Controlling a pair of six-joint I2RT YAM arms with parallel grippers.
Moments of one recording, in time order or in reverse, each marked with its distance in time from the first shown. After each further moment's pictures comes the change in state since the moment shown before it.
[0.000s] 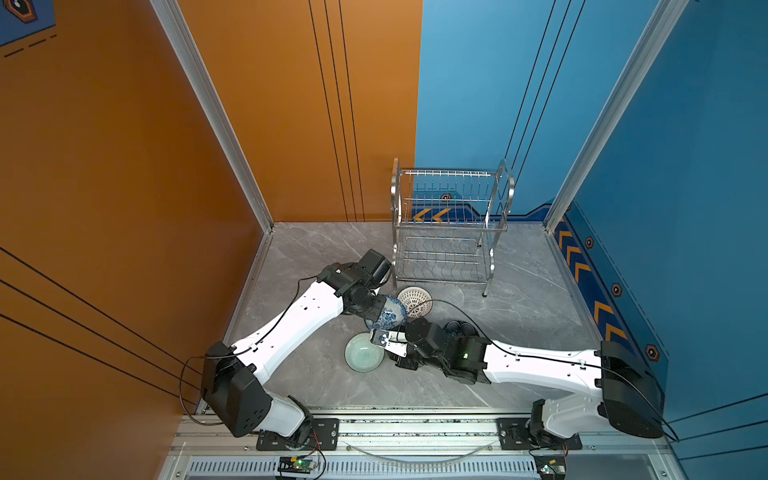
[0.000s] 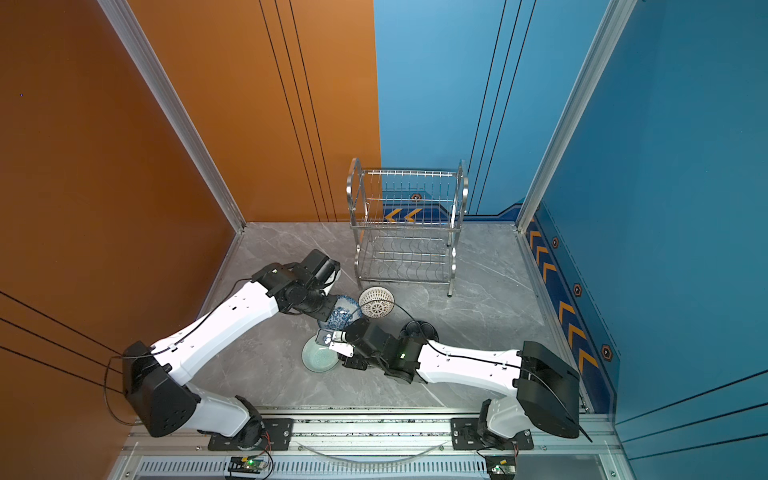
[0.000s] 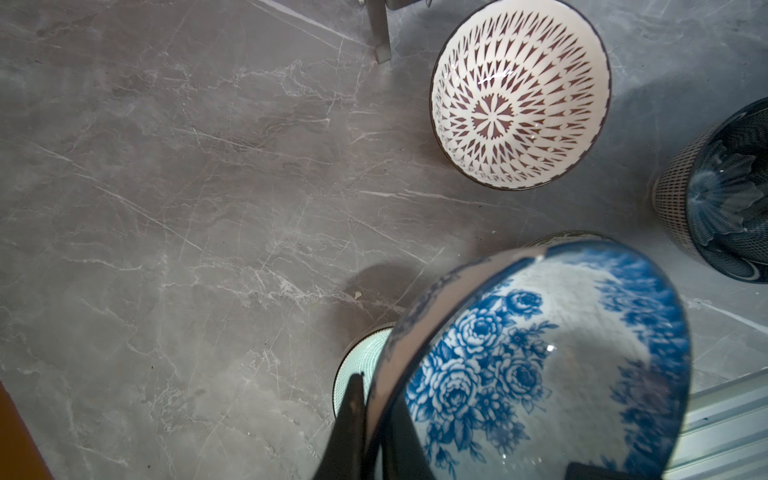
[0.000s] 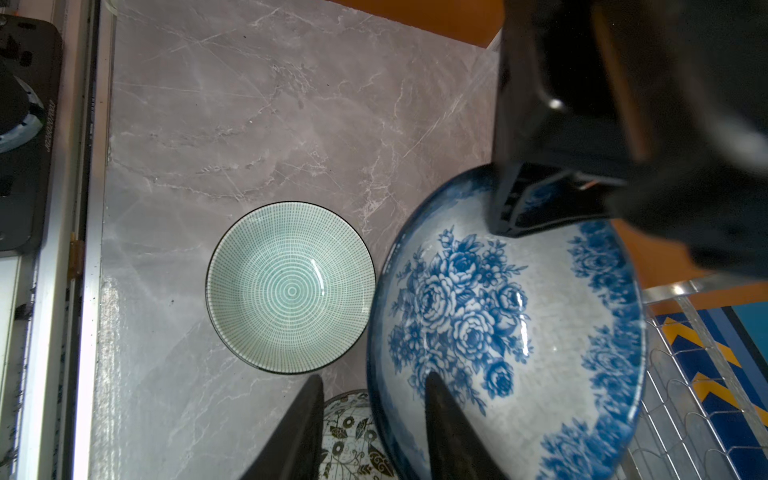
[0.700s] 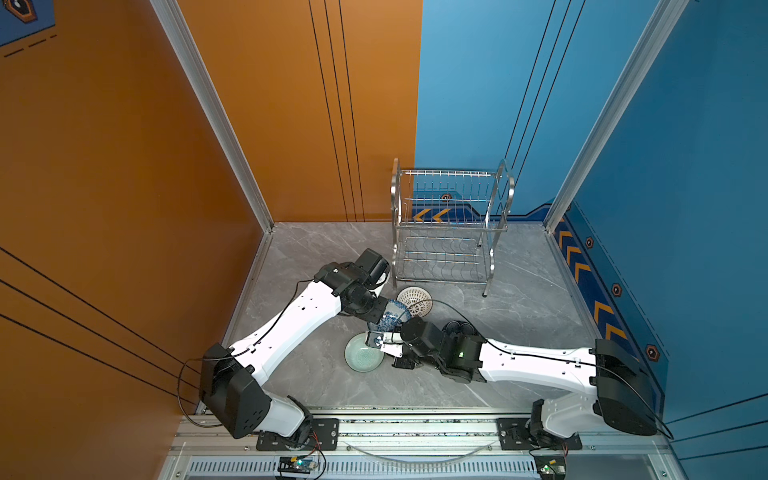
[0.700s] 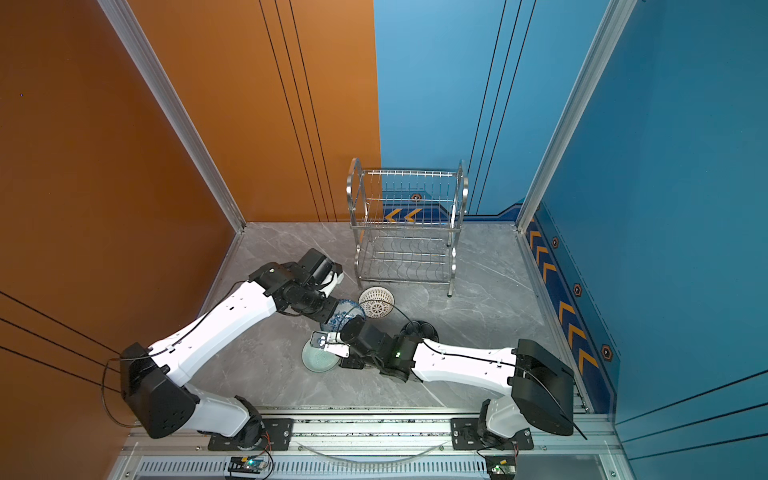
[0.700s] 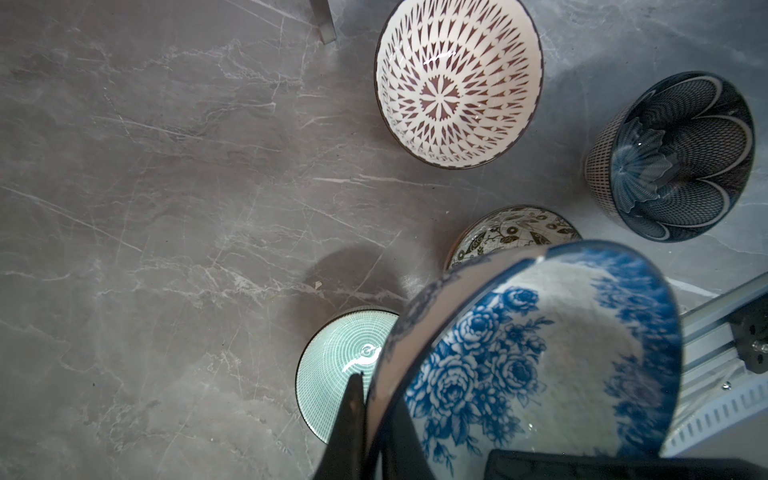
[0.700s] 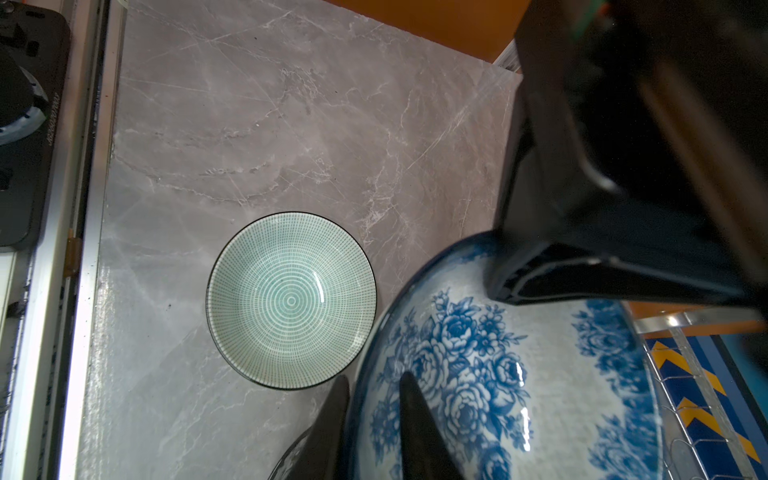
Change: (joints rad) left arm 0.021 -0.007 0.000 -0.013 0.143 0.024; right arm 0.006 0.028 0.044 -0.018 -0.004 -0.053
